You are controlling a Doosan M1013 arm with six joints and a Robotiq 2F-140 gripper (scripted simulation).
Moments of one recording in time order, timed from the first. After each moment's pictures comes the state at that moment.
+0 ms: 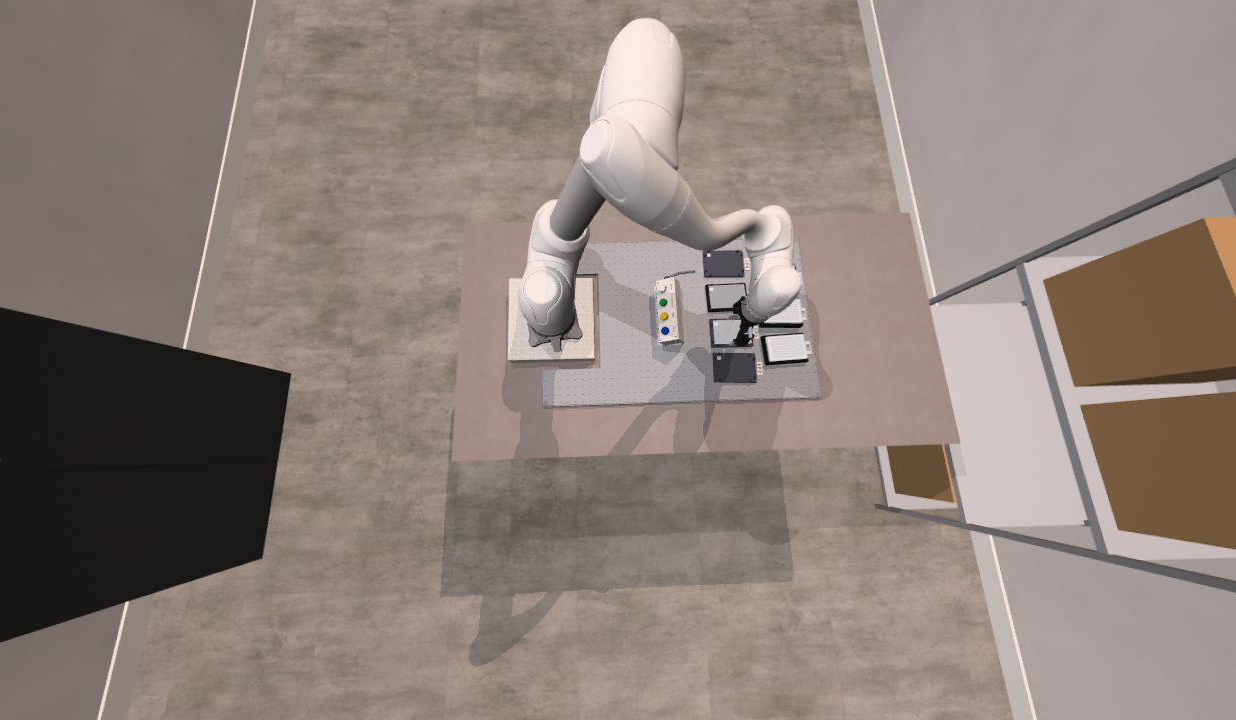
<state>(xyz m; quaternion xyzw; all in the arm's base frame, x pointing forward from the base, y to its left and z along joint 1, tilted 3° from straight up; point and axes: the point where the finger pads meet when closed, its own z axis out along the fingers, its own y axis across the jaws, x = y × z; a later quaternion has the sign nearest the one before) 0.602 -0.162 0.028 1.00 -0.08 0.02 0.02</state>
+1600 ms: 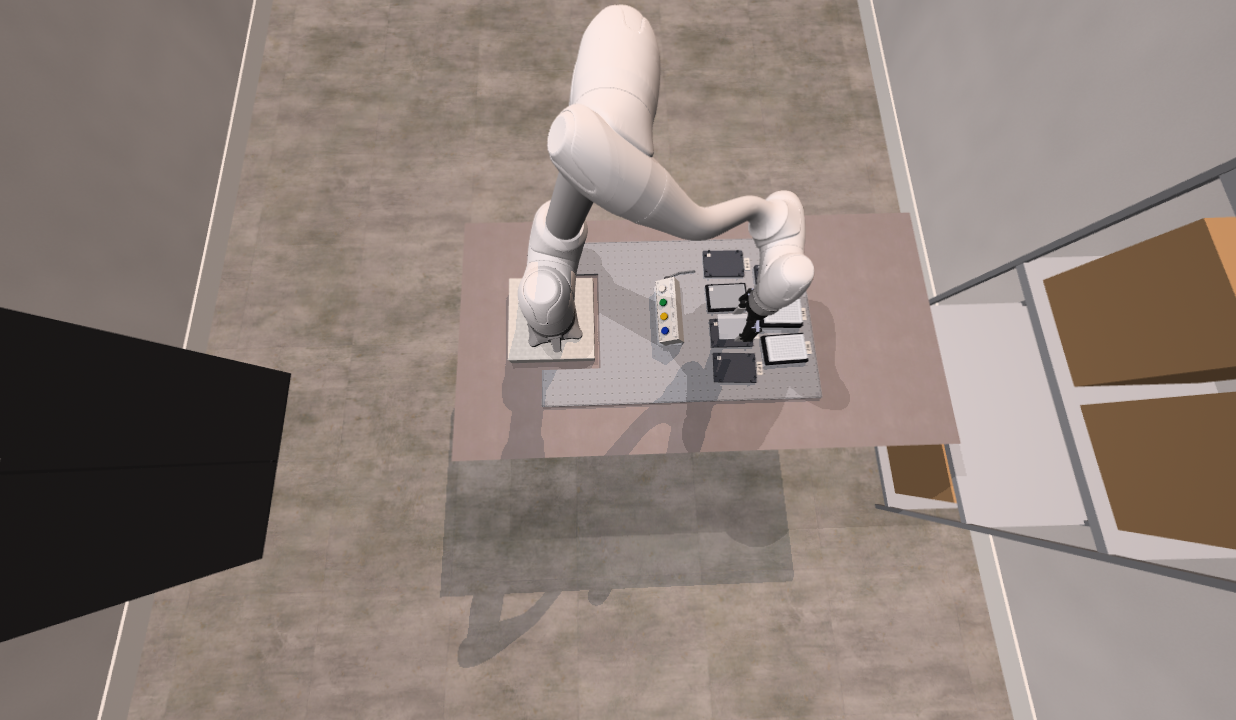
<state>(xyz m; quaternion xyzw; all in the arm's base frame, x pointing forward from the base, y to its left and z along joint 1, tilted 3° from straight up) 0.600 -0.159 0.090 1.00 -0.08 0.02 0.02</state>
